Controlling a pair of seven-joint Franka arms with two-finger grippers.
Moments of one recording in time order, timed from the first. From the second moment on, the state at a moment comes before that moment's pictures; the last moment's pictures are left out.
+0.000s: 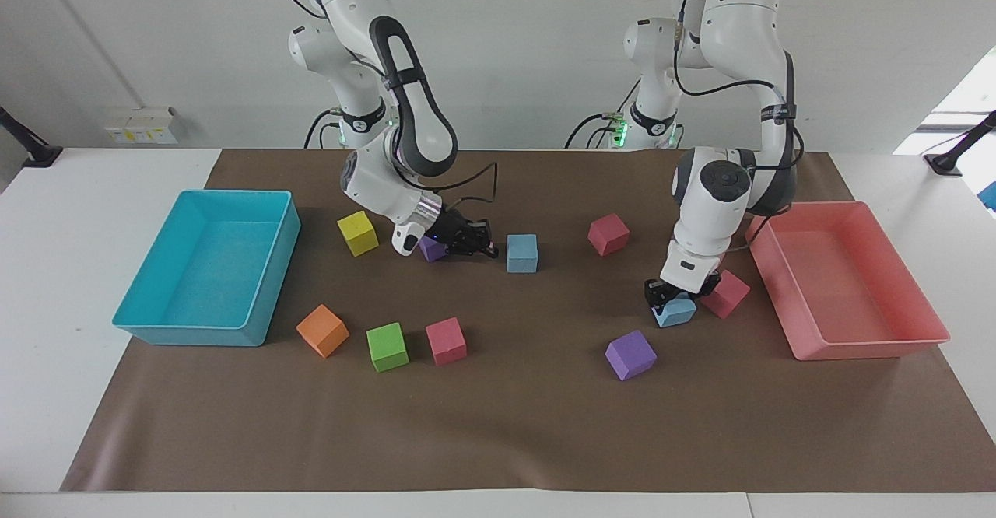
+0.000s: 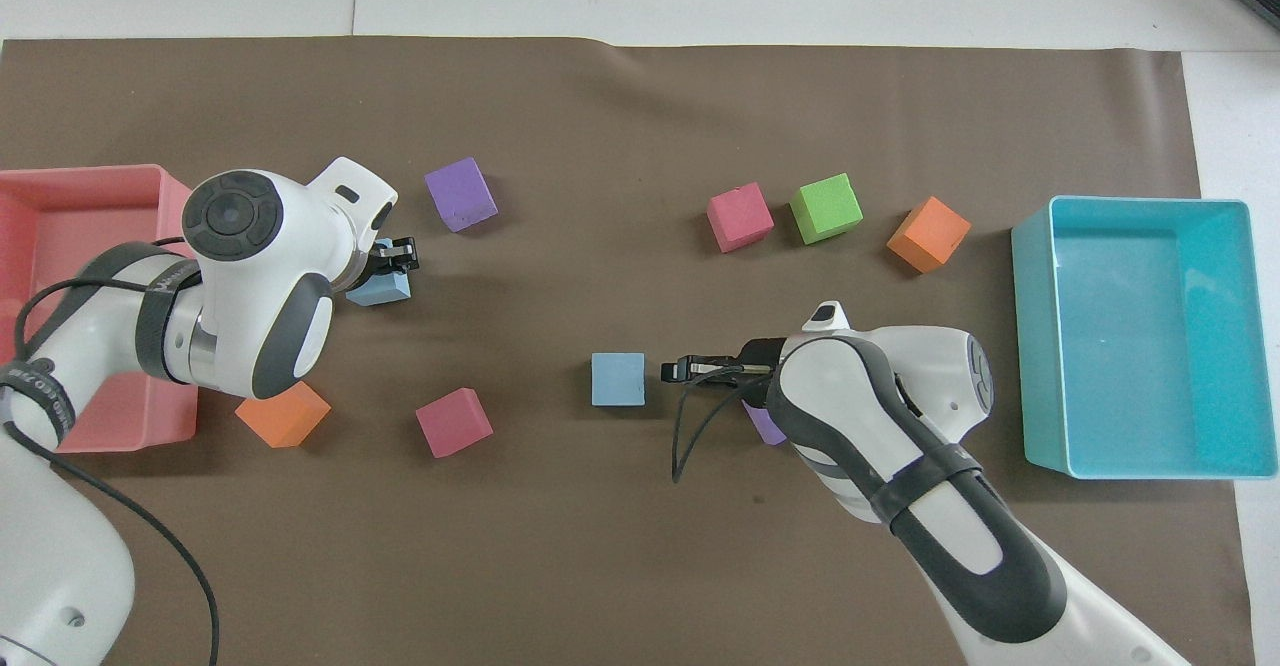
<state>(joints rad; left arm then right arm) -0.18 0.31 -0.07 -1.94 0.13 2.32 -0.46 0.47 0.23 -0.05 -2.22 1.32 2.41 -0.56</state>
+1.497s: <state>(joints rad) -0.44 0.12 -0.22 -1.86 0.02 2.05 -0.74 0.45 0.26 -0.05 -2.22 1.43 2.38 -0.70</state>
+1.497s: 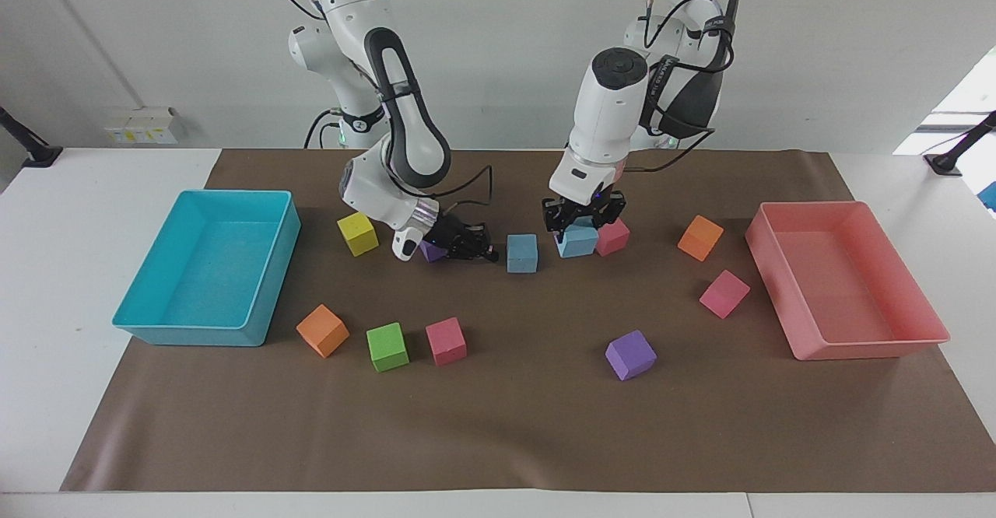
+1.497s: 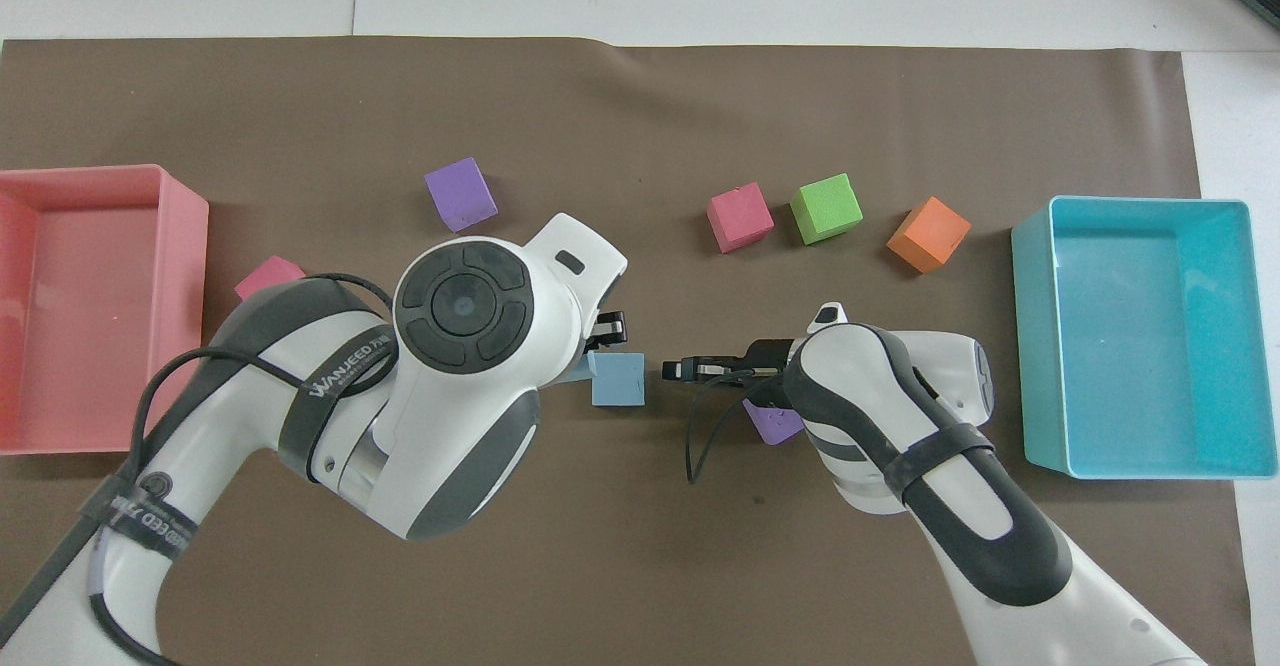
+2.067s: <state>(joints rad) -0.51 0.09 -0.23 -1.91 0.02 2.12 -0.78 0.45 0.26 -0.05 -2.22 1.43 2.38 -0.71</state>
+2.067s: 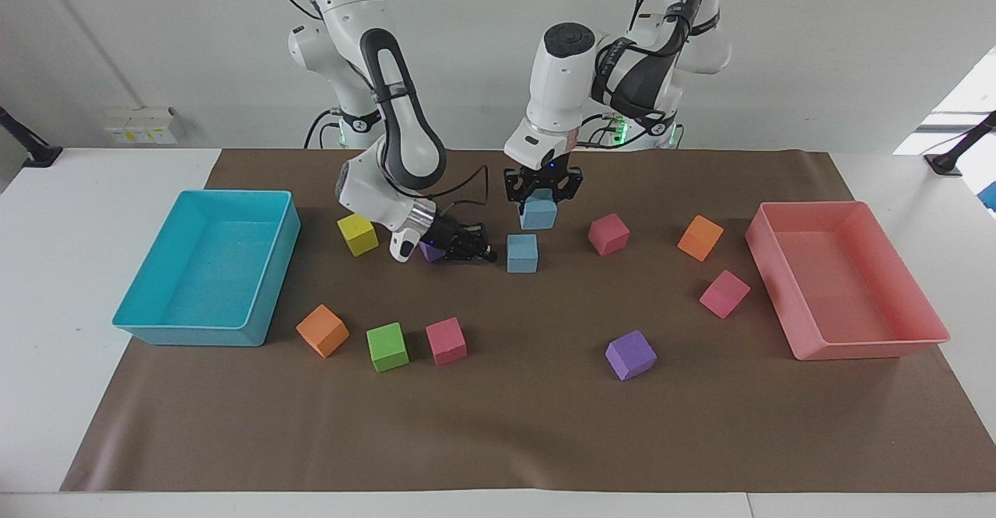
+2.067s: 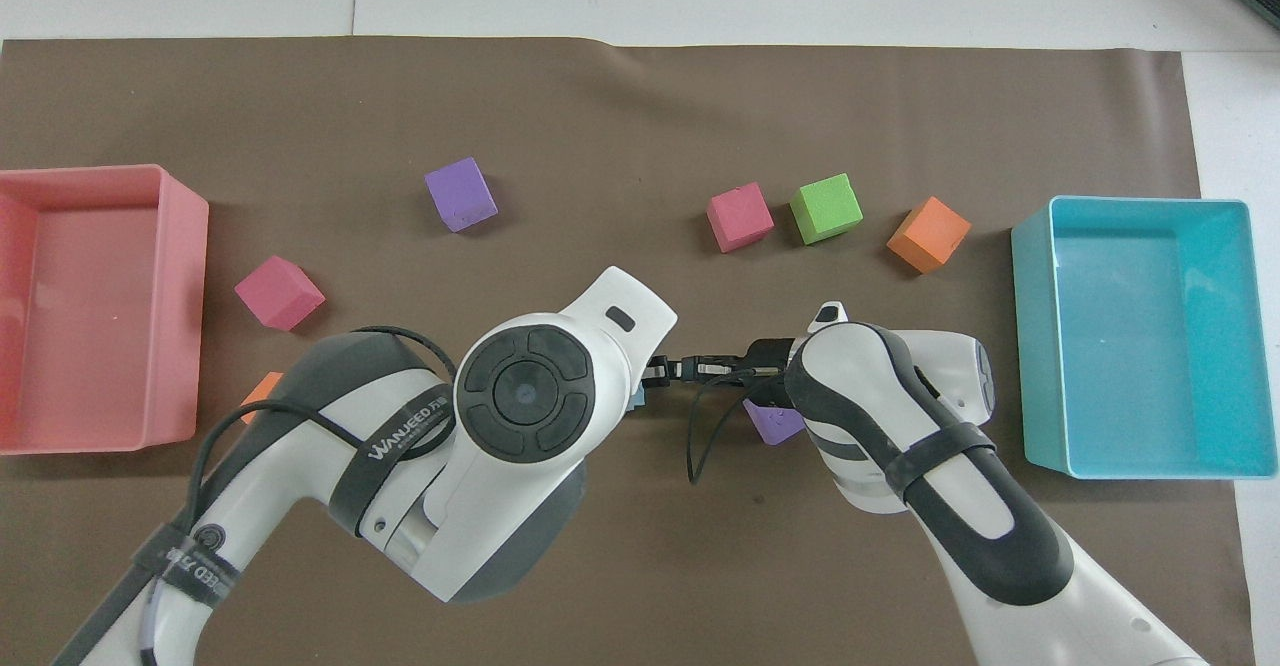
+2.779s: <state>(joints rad) -0.54 0.16 -0.23 -1.93 0.02 2.21 -0.80 0.45 0.26 -0.05 -2.22 1.47 2.38 -0.71</state>
